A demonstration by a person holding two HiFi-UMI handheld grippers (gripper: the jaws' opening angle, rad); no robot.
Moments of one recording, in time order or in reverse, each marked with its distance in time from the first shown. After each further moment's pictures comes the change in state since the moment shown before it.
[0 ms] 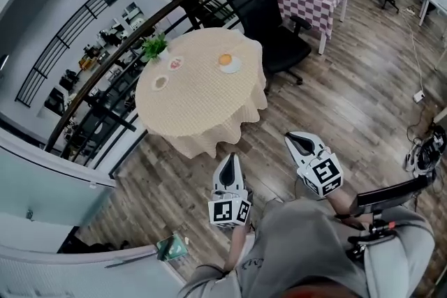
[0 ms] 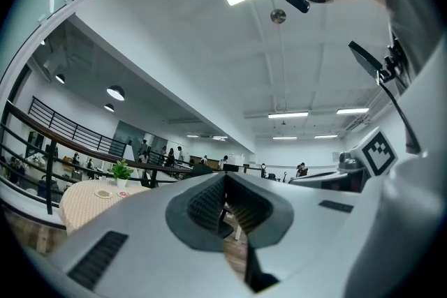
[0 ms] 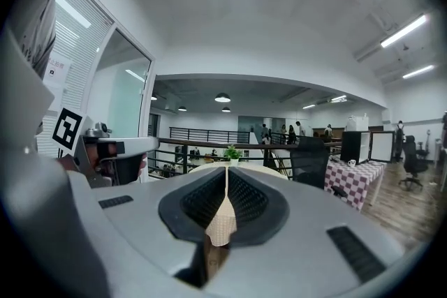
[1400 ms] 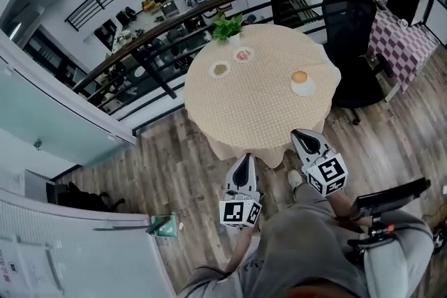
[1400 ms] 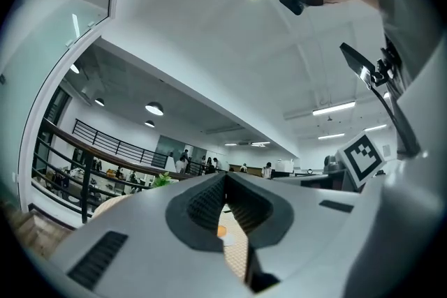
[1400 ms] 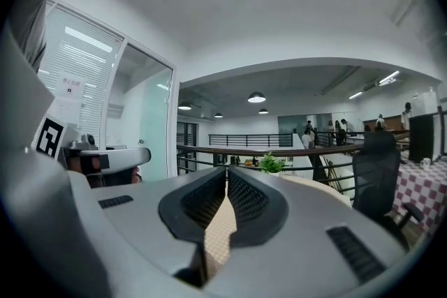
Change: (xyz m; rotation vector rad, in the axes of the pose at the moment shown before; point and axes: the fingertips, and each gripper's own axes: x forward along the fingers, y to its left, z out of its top) left arm 0.118 0.197 0.007 0.022 -0.072 0.340; right arm 0.315 0.001 0.034 0.025 -0.033 0.372
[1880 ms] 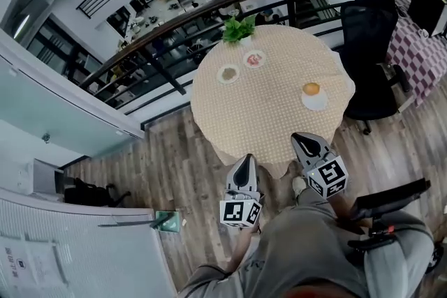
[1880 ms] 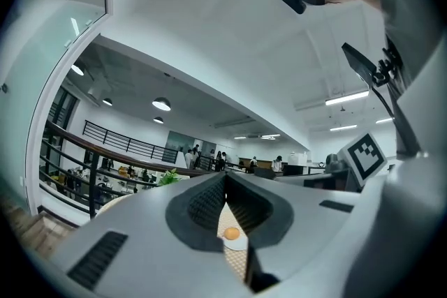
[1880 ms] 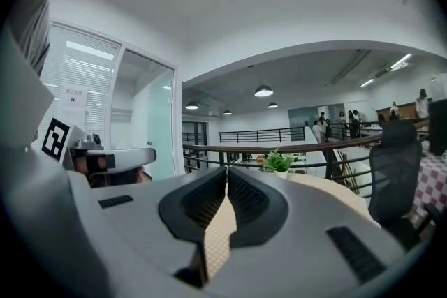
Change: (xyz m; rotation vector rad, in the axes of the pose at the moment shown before) left arm 0.095 0.026 -0.010 0.014 0.052 0.088; right arm 0.077 -0.067 0.005 0.039 0.030 0.113
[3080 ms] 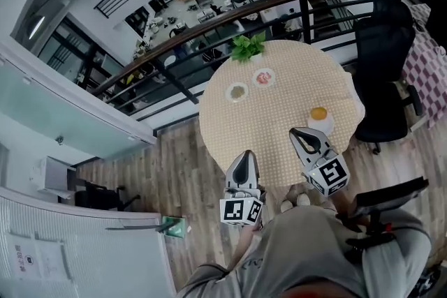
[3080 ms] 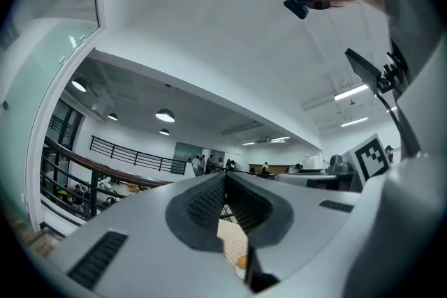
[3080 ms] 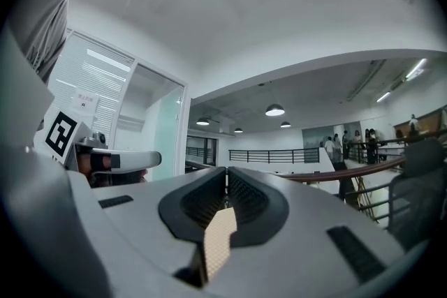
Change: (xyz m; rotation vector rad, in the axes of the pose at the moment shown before) left arm 0.122 -0.002 0.045 0.072 -0.058 0.080; right arm 0.064 -0.091 0.081 -0.087 -0.169 0.117
